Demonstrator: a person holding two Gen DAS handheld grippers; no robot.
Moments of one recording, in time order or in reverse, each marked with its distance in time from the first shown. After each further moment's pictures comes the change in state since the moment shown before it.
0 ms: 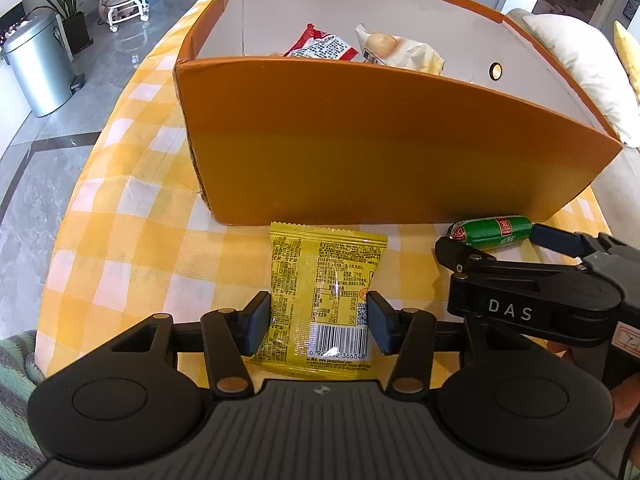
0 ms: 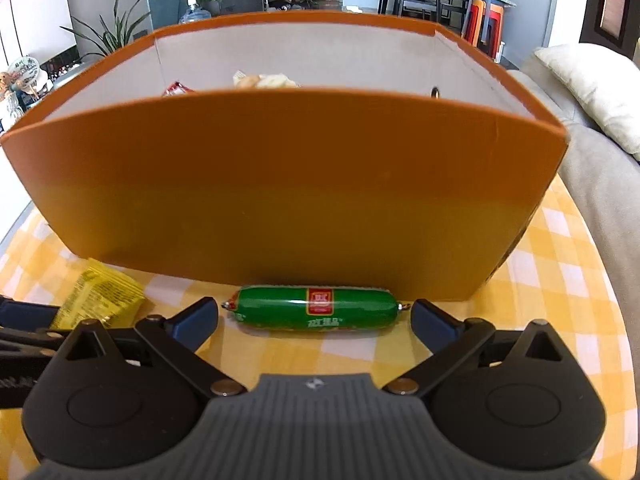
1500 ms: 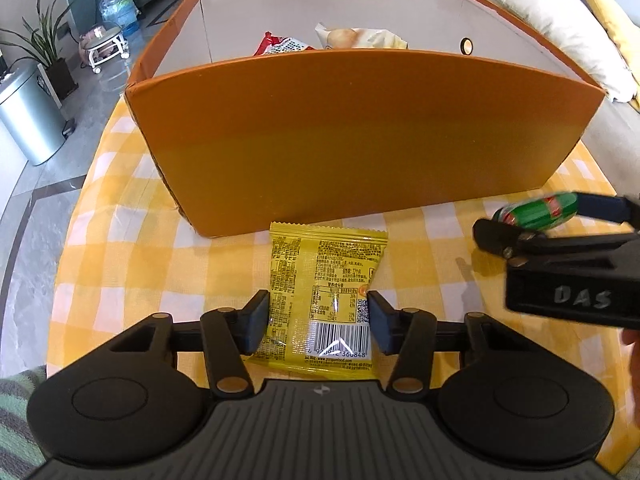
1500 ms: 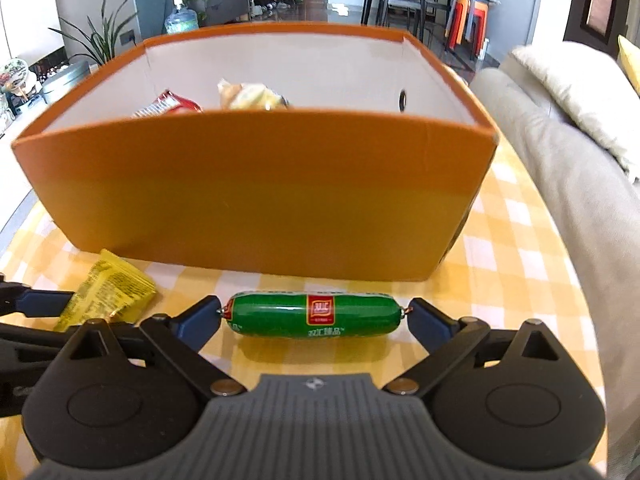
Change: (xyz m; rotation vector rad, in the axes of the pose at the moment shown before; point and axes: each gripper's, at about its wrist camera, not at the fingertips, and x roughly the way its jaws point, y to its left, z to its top) left arm 0.009 -0.019 -0.006 0.150 -0.038 0.045; right arm -0.036 -0.002 -0.004 0.007 -0.004 -0.036
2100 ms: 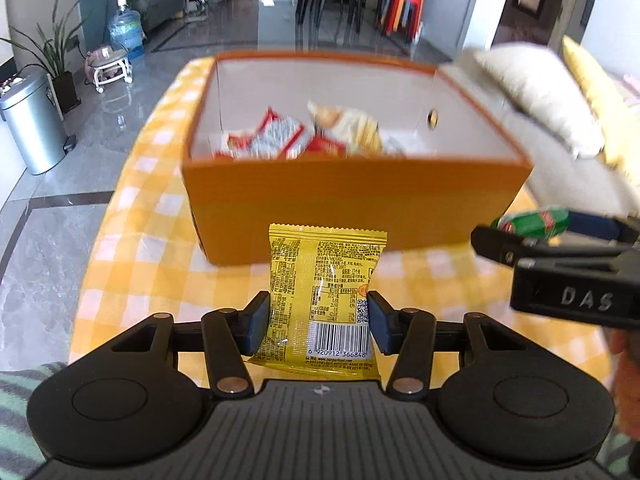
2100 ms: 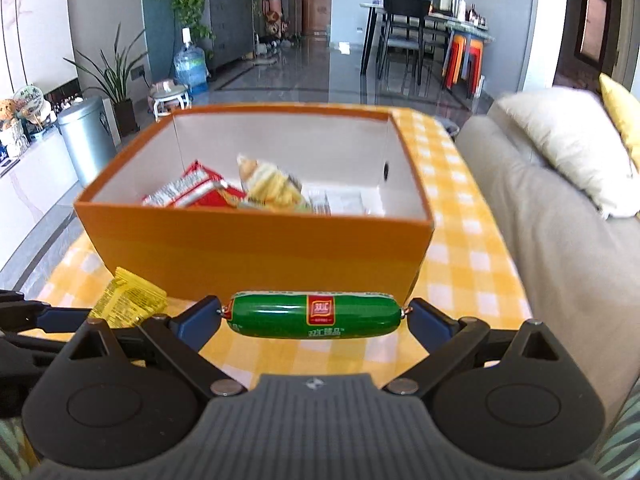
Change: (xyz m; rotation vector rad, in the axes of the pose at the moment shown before) left arm -0.078 0.006 0.000 -0.081 -0.151 -0.078; right arm -0.081 -0.003 0.015 -0.007 -0.123 0.004
